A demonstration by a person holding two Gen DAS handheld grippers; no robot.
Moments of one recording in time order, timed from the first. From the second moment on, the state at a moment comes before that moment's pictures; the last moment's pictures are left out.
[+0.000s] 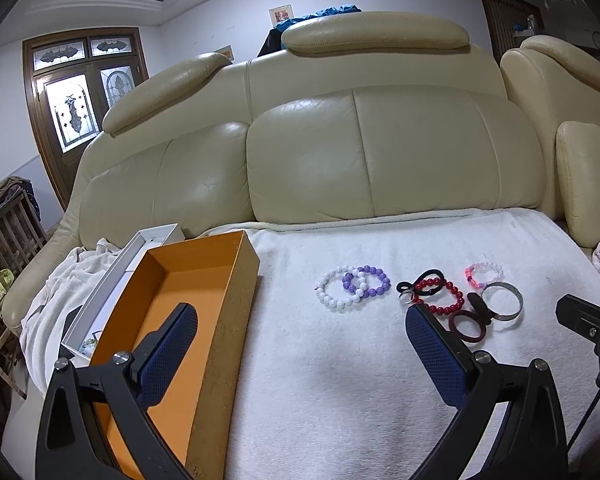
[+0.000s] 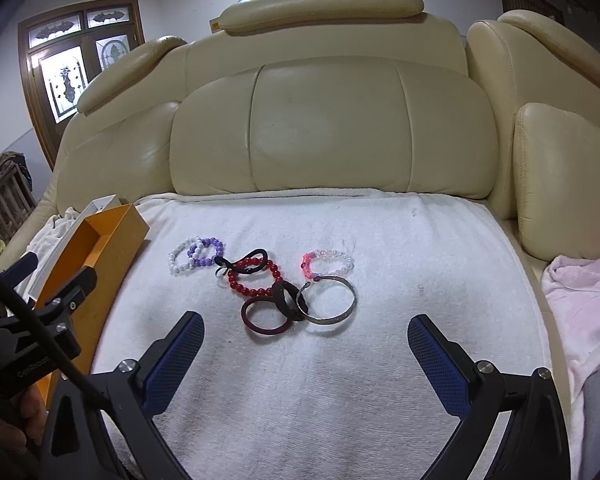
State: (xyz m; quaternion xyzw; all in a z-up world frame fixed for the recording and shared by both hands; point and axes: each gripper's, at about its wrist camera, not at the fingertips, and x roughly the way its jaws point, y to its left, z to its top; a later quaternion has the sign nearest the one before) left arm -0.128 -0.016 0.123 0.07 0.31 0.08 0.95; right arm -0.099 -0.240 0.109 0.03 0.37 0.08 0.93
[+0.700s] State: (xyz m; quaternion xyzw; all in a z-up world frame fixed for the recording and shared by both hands) left arm -0.123 -0.008 0.119 0.06 0.32 0.09 0.94; right arm -0.093 -0.234 0.101 0.03 0.38 0.09 0.92
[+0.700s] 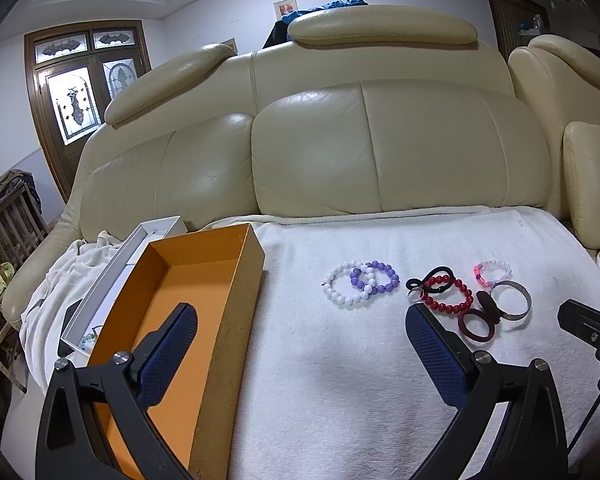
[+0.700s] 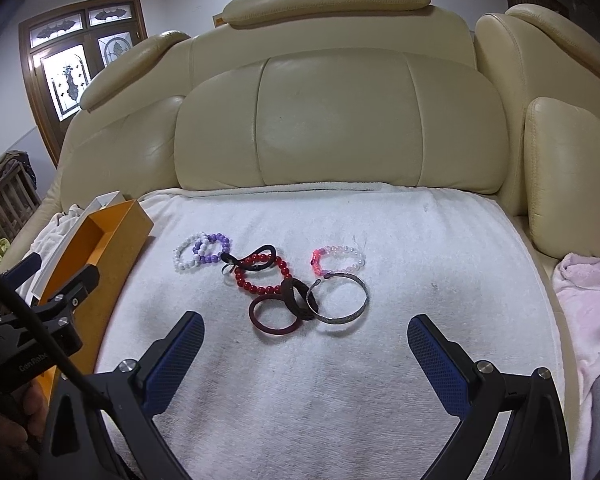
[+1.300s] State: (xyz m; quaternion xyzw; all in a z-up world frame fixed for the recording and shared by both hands) left arm -0.113 -0.023 0.113 0.07 0.33 0.08 0.94; right arm -0.087 -0.264 0.089 0.04 0.40 0.08 0.91
